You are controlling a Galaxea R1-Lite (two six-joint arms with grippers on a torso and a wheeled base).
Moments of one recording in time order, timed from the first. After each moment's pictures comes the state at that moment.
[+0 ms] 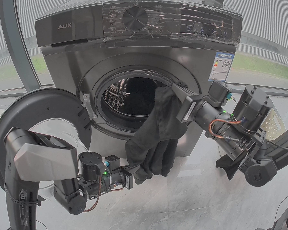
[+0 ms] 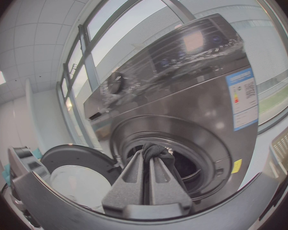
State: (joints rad) left arm -0.55 2.34 -0.52 -1.54 -0.21 -0.10; right arm 0.73 1.84 -0.81 -1.27 -0.18 0.19
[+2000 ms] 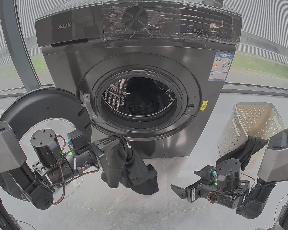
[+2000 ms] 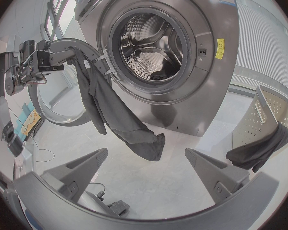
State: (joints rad) left arm -0.45 1.92 -0.36 -1.55 -0.31 -0.04; right arm 0.71 2.09 -0.29 -1.34 -0.13 0.15
